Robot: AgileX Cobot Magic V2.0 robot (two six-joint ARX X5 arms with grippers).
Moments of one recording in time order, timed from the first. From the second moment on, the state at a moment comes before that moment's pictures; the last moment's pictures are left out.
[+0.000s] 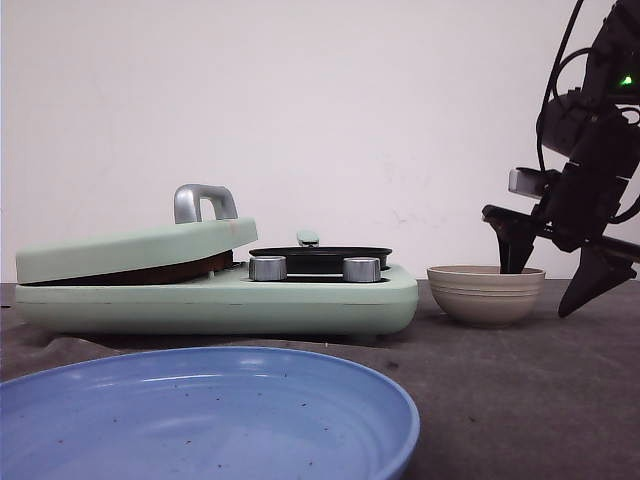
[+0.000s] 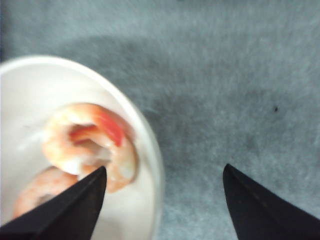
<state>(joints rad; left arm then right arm) -0.23 0.33 0.52 -0.38 0.02 -0.12 0.06 1.97 1.38 -0.51 -0.26 0.20</state>
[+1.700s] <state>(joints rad) -0.23 0.33 0.52 -0.38 0.02 -0.12 0.22 1.72 1.40 -0.15 -0.29 0.17</state>
